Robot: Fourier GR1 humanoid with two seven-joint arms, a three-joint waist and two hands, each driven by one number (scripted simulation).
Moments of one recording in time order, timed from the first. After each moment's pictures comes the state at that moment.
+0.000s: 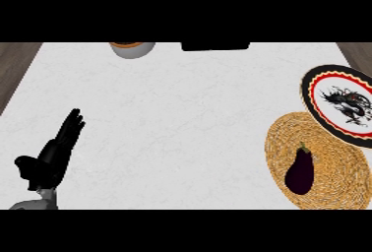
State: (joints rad) left arm -0.02 0.24 0.07 -1.37 0.05 -0.05 -0.13; right arm 0.15 -0.87 -0.44 -0.94 0.43 0.01 -0.49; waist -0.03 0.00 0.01
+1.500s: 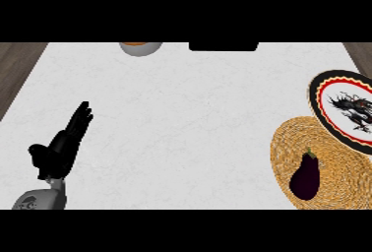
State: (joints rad) left arm -0.08 0.21 0.07 -1.34 0.01 -0.06 -0.10; right arm -0.38 -1.02 -0.47 -0.50 0.40 0.05 -0.78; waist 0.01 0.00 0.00
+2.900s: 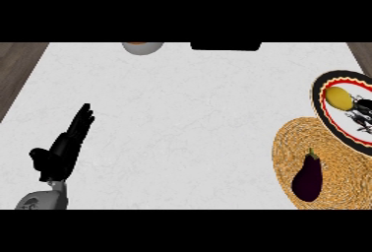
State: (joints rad) left arm -0.07 0.20 0.08 -1.33 -0.01 -0.09 -0.14; right arm -0.75 -0.73 -0.46 -0.26 0.38 -0.10 -0.49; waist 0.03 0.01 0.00
